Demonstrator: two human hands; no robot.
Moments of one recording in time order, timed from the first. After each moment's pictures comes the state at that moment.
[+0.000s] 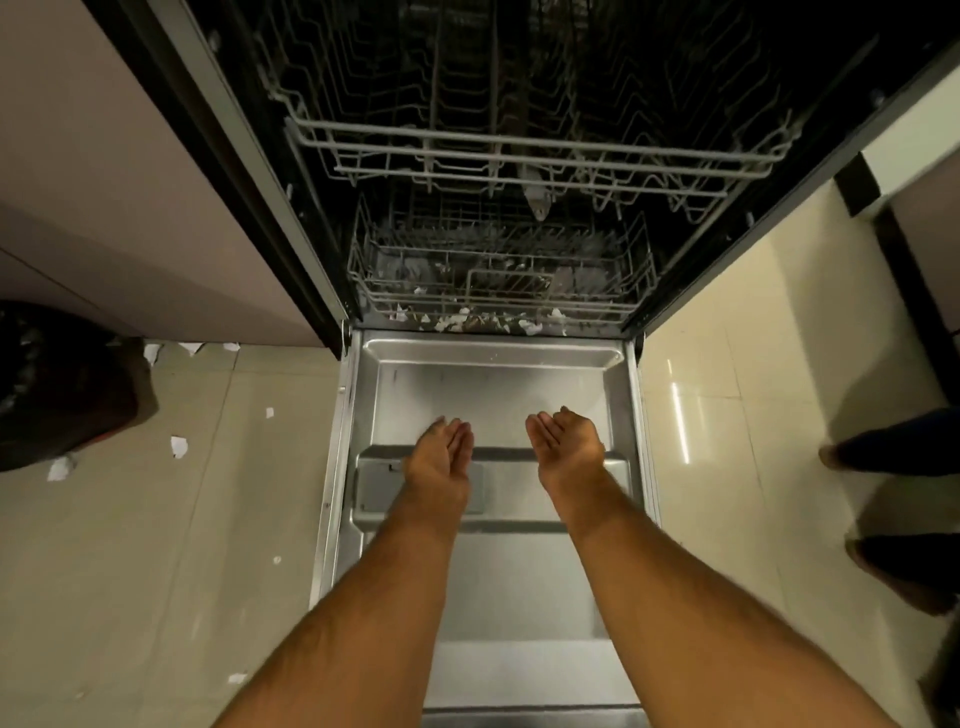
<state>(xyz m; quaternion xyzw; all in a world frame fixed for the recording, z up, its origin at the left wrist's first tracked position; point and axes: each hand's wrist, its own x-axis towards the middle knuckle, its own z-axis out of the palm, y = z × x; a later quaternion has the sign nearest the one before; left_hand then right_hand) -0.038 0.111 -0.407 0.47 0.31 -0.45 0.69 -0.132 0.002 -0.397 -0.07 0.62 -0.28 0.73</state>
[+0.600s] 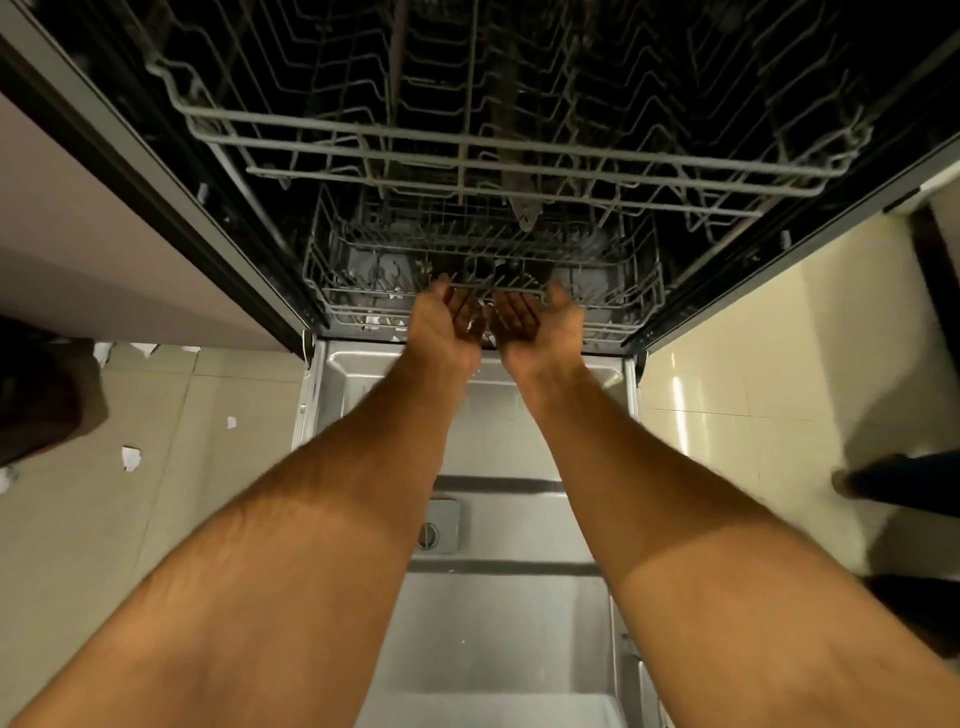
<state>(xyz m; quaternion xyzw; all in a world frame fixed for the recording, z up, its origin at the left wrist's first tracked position) 0.054 -0.070 -0.381 0.44 0.21 -0.45 0.75 -0.021 -0.125 -0.378 -0.09 0.45 -0.33 0.83</state>
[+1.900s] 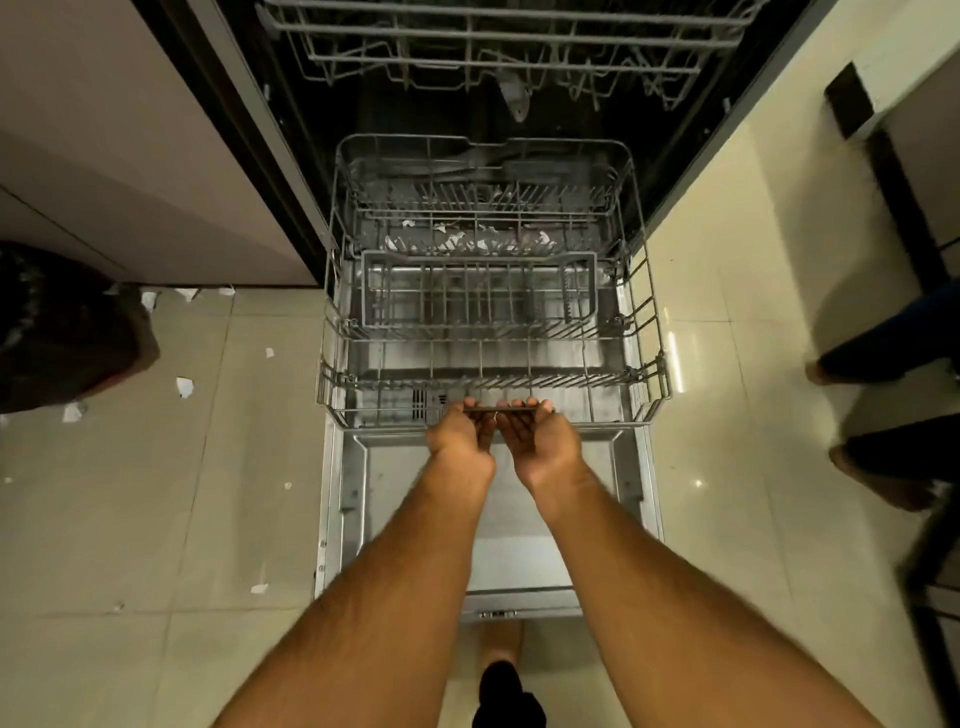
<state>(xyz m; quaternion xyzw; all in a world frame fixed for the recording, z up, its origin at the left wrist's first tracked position) -0.127 0.150 -0.410 0.51 0.38 -0.43 0.64 -0.200 0.110 -0.416 -0.08 0.59 -0.27 0.76</state>
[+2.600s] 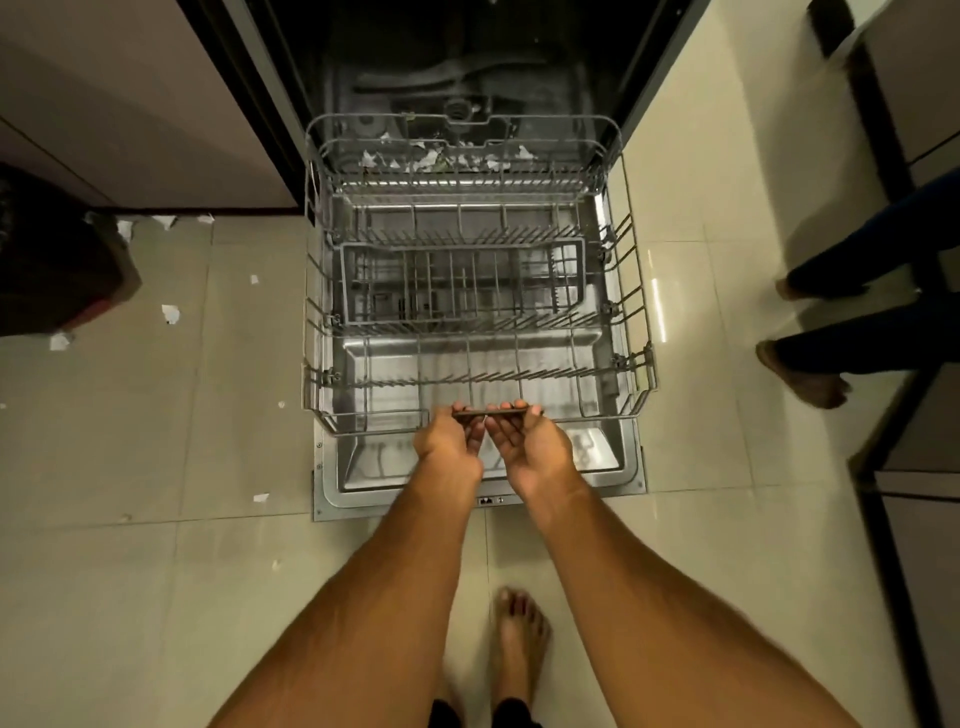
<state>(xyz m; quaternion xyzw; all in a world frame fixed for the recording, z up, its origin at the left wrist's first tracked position) -0.222 0.268 -0.412 0.56 0.40 -0.42 0.59 -0.302 0.233 -0.412 -0.09 0.60 -0.27 0.75</state>
